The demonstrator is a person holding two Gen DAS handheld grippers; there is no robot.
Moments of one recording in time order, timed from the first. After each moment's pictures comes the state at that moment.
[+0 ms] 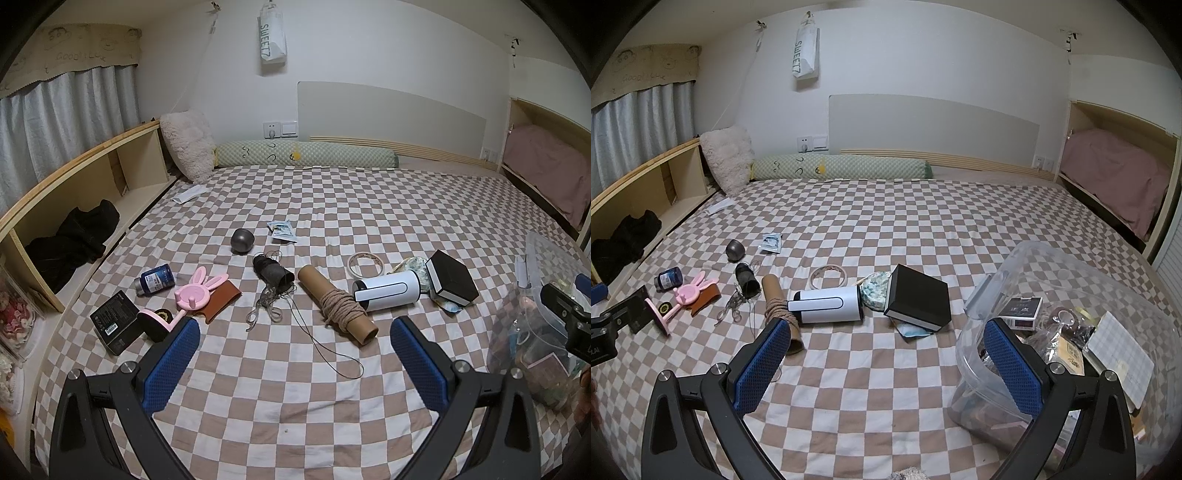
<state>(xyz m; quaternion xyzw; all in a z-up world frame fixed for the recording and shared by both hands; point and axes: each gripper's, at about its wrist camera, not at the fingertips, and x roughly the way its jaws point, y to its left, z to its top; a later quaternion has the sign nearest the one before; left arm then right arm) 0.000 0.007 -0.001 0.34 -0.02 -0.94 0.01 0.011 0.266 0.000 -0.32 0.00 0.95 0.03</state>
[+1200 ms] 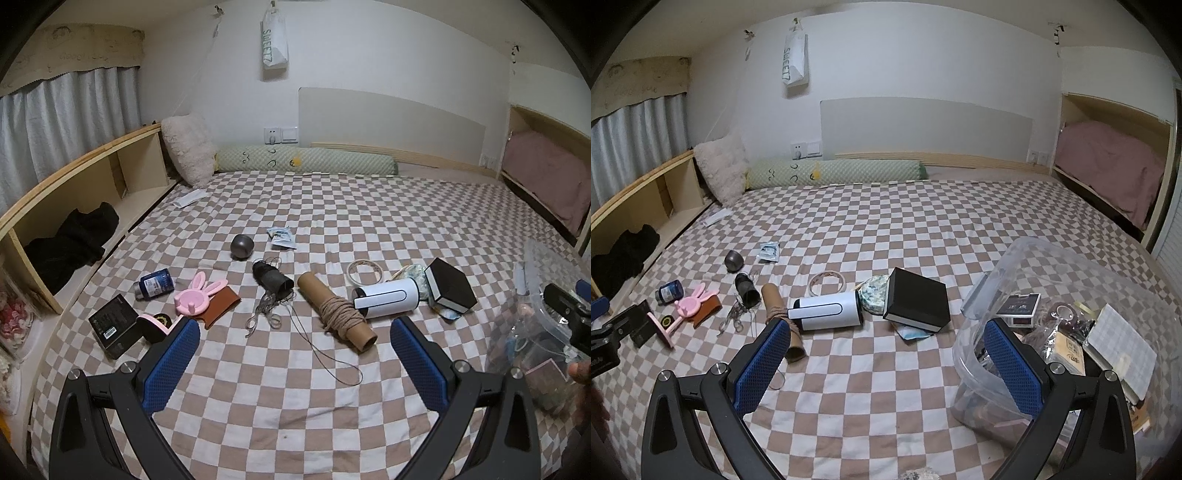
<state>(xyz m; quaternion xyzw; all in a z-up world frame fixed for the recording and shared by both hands) -0.004 -0.004 0.003 0.33 -0.01 -0.95 0.00 0.015 0.272 0.003 -0.31 0.02 0.95 0.03</state>
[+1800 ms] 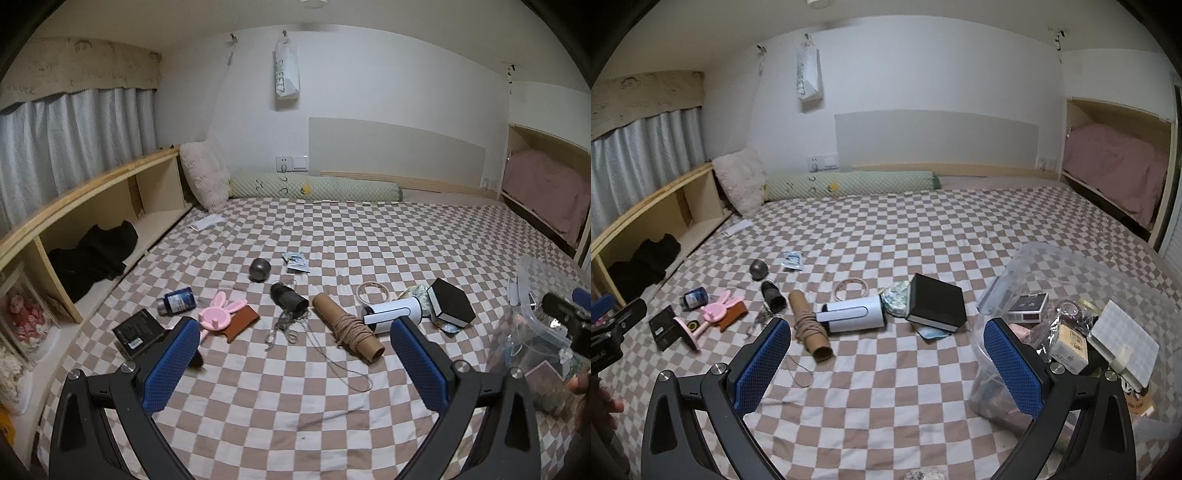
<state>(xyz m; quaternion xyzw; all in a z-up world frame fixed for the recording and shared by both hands) 0.045 -0.029 0.032 0.27 -0.02 -0.96 0.02 0.049 0.252 0.023 -0.29 0.04 0.96 0.01</state>
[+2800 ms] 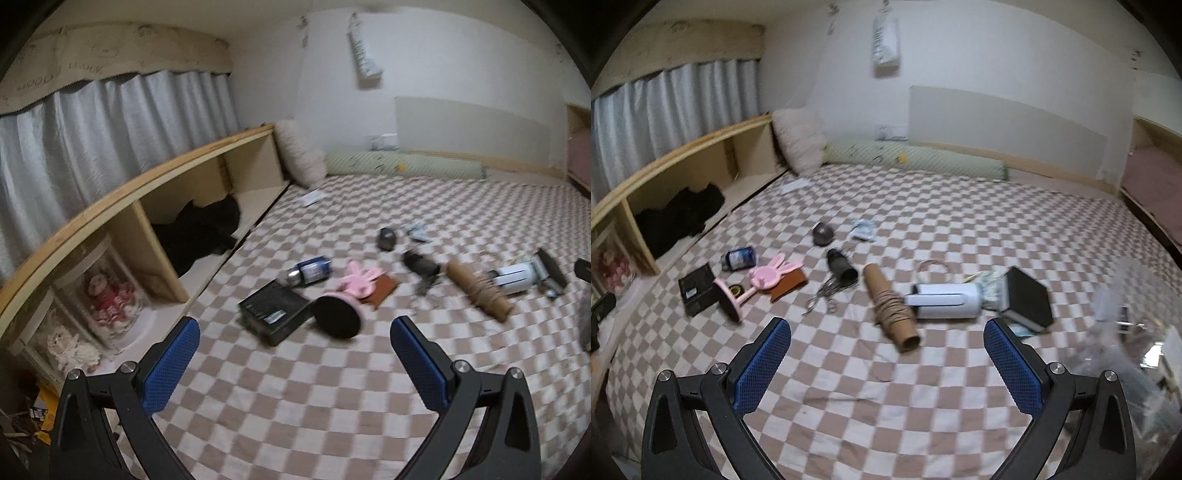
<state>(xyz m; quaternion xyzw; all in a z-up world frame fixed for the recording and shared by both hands) 0.074 -0.204 -0.011 0.30 -0.06 -0.94 0.16 0.005 0.111 -0.021 -0.34 -0.02 0.94 -0.09</state>
